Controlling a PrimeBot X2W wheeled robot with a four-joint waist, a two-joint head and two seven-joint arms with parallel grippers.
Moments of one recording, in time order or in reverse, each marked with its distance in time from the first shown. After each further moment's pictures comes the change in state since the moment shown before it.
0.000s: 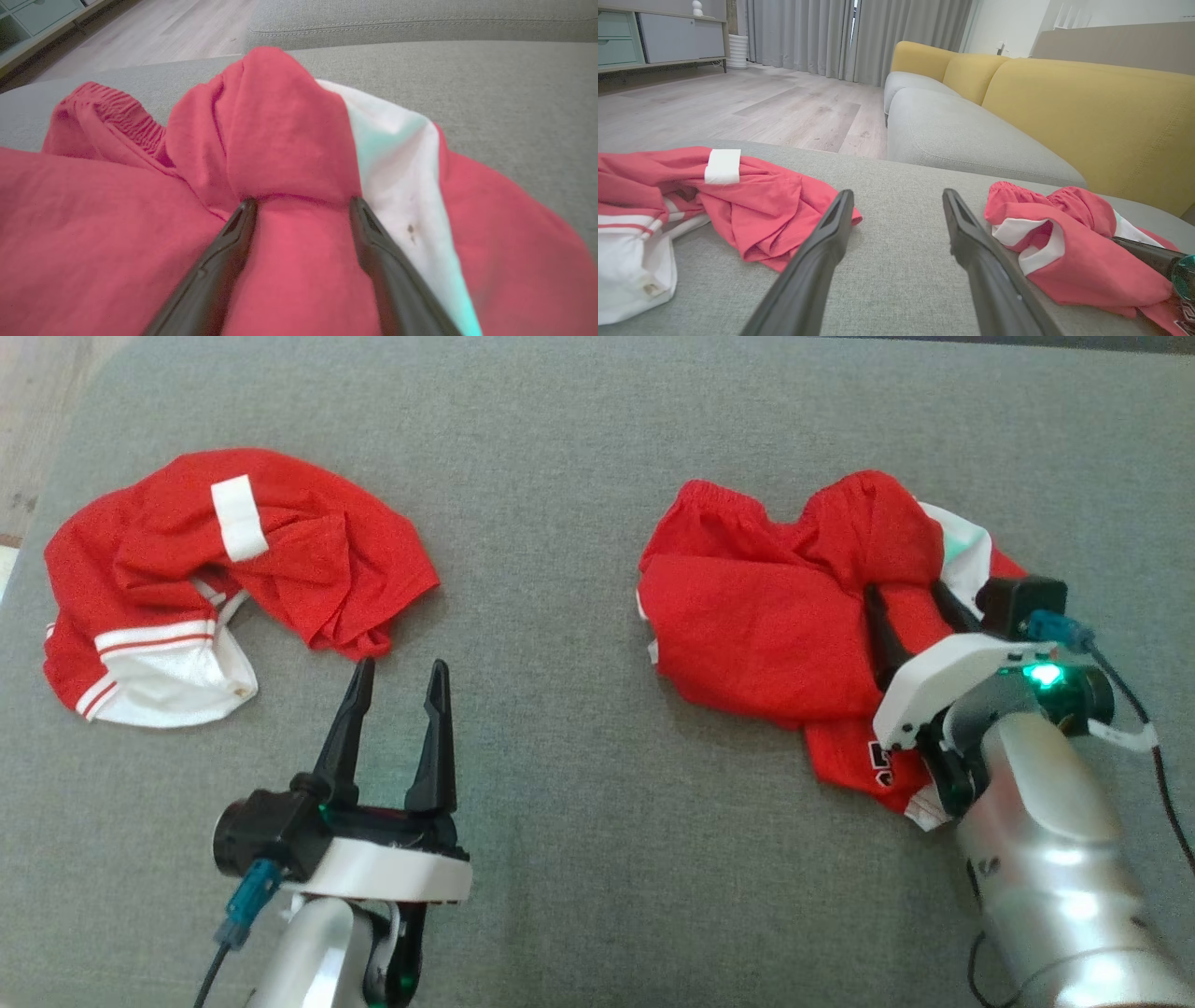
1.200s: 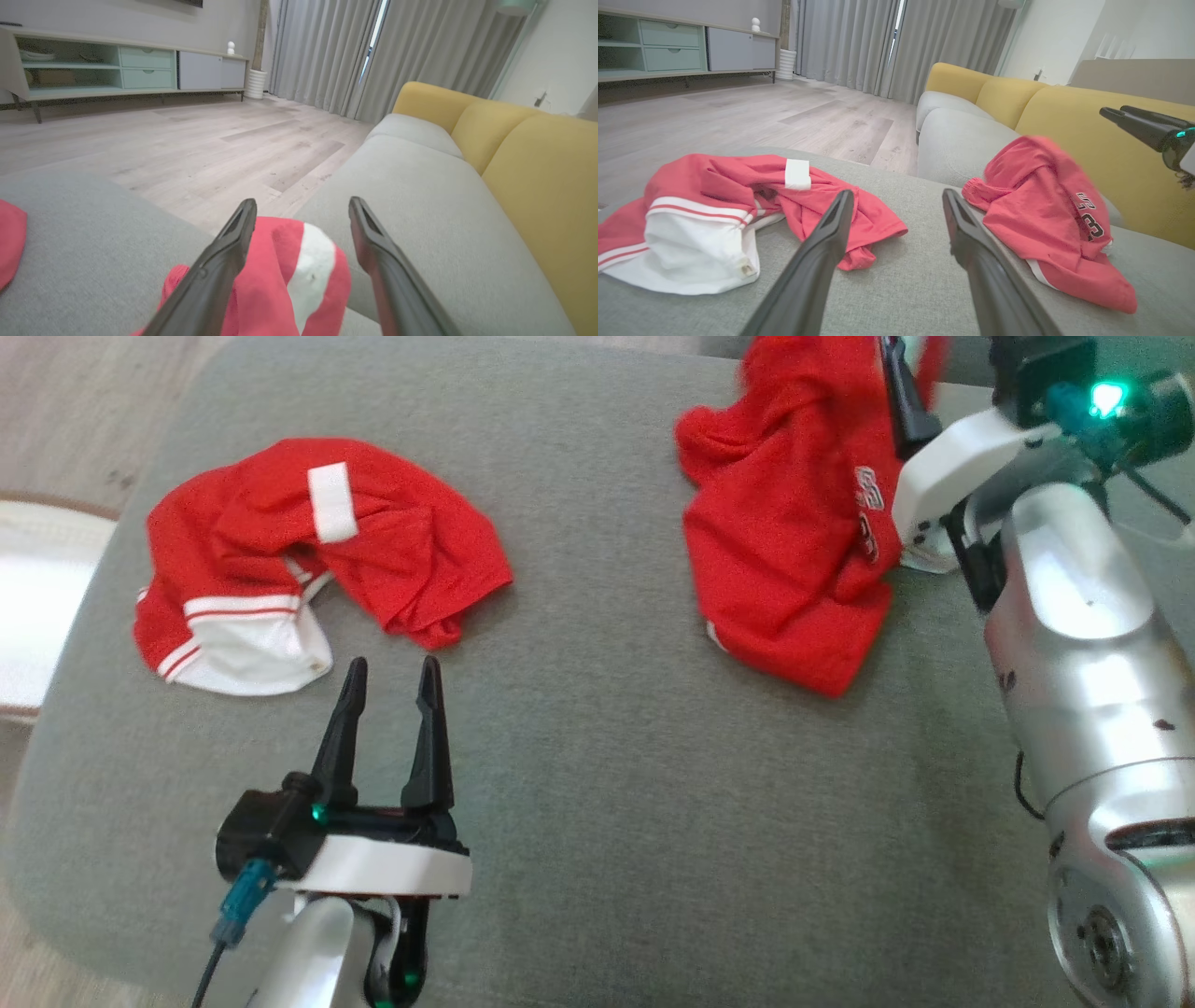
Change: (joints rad) left arm -0.003 -0.002 -0.012 -0.002 -0.065 0.034 0.000; right arm -0.403 -0.028 0.041 0.129 -0.318 0.000 -0.228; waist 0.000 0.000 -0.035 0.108
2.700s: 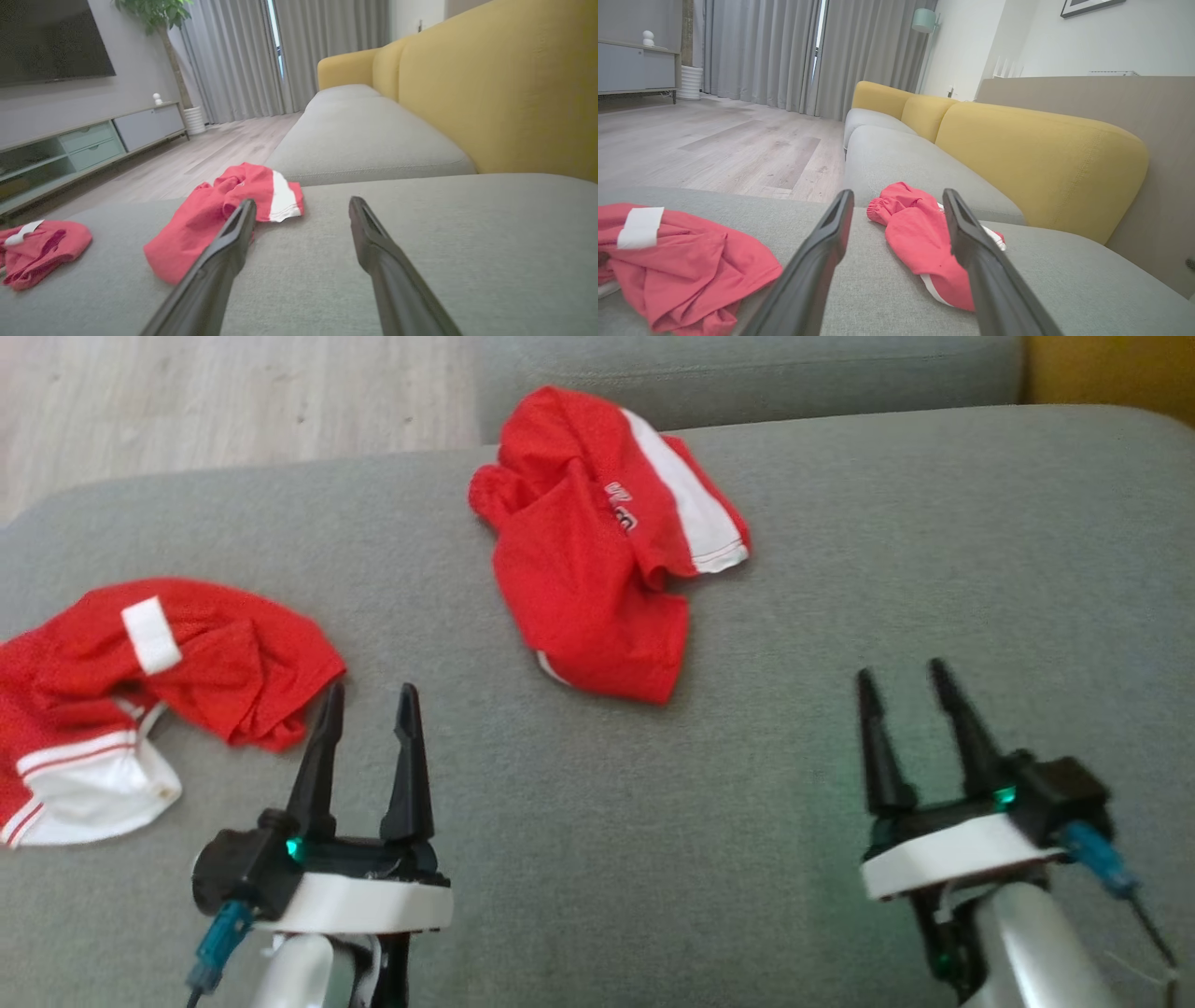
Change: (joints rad) left arm 0.087 0.000 0.065 -0.075 0.047 -0.034 0.000; right arm 0.894 0.026 0.082 -0.767 0.440 0.000 0.000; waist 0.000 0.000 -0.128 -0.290
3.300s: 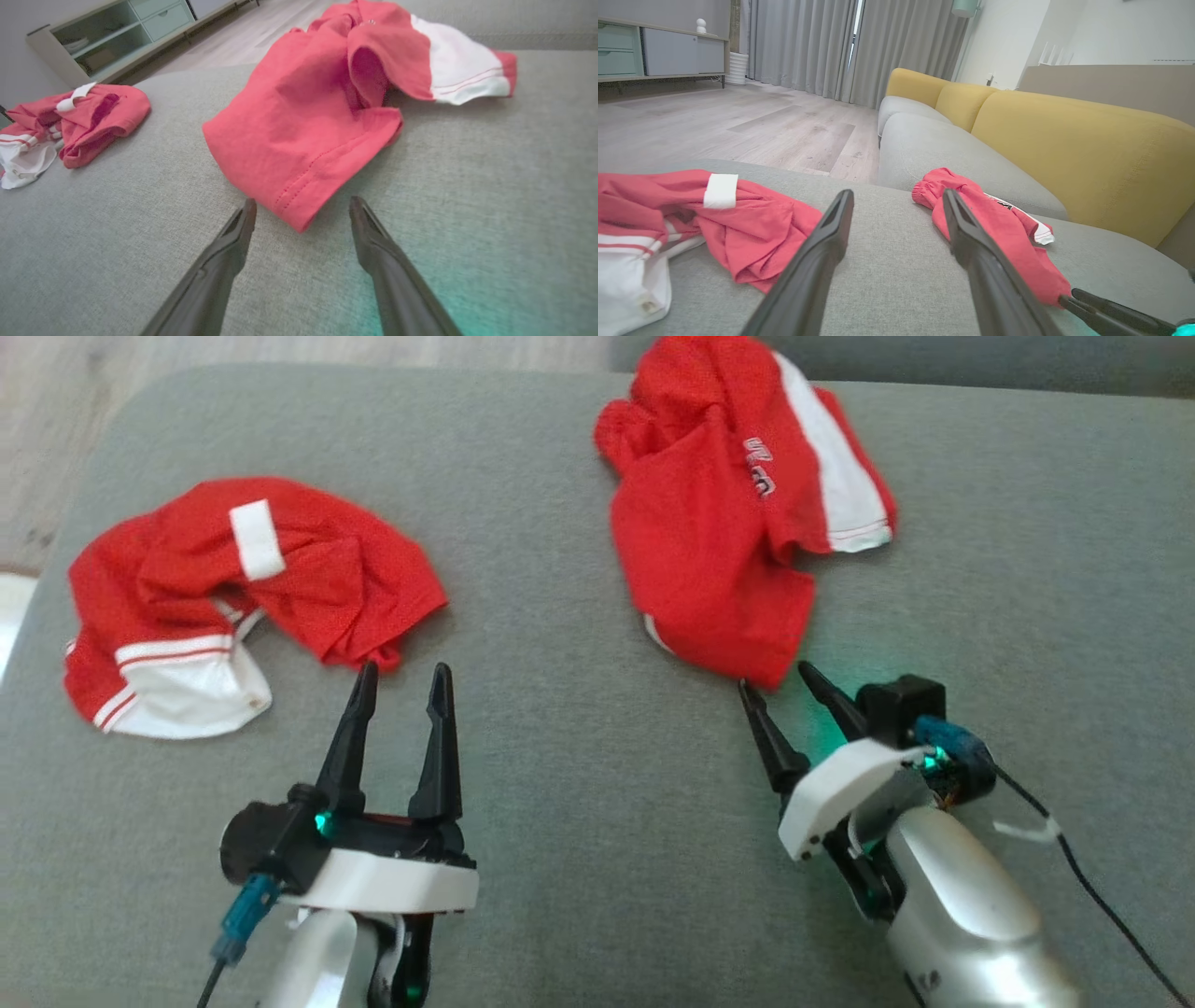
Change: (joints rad) left arm -0.053 0.000 -0.063 0.023 -0.019 0.001 0.000; right arm -0.300 -0.003 0.250 0.458 0.097 0.000 0.140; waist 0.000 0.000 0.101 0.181
